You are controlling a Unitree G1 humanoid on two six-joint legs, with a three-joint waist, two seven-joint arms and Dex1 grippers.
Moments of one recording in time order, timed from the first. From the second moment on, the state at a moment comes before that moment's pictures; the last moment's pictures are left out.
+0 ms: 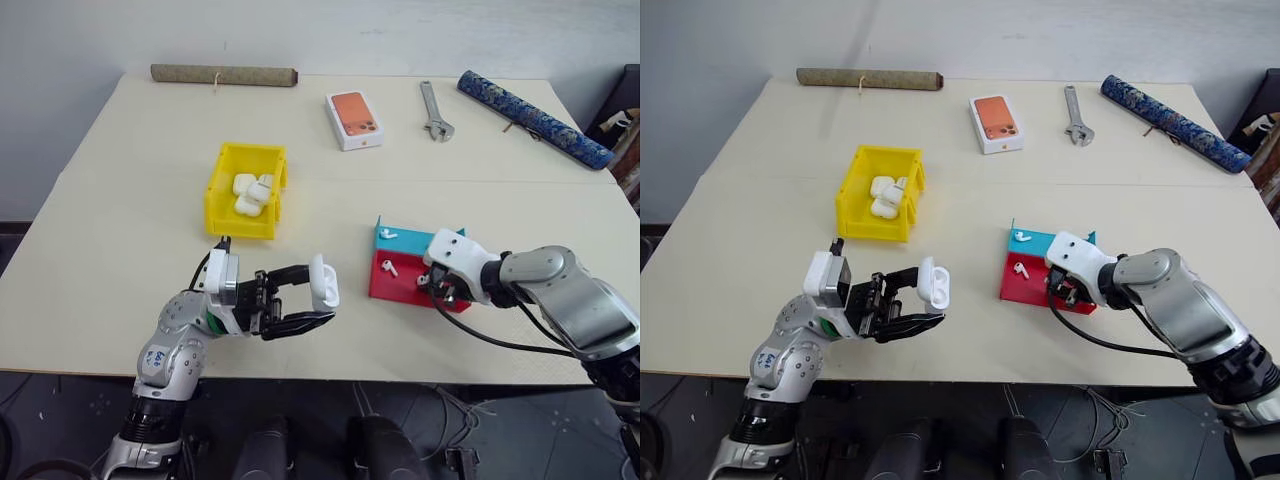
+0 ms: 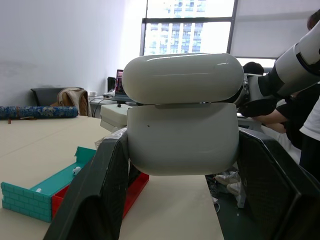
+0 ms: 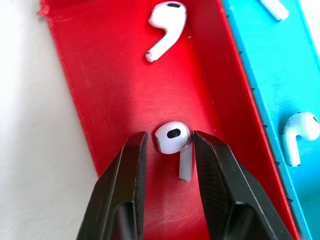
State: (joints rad) left arm -0.25 0.34 -0.01 -0.17 -0.66 0.19 -1.19; right arm -0.53 -0.94 0.31 -0.28 0.16 0.87 0.88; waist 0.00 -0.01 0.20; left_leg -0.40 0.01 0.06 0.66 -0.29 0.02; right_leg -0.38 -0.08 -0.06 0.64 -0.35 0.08
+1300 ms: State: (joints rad) left arm -0.35 0.38 0.02 -0.08 -0.67 0.19 -1.23; right arm -0.47 -0.93 0.22 -0.25 0.18 0.77 0.96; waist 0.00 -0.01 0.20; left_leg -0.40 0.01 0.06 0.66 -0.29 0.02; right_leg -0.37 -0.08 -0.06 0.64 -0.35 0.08
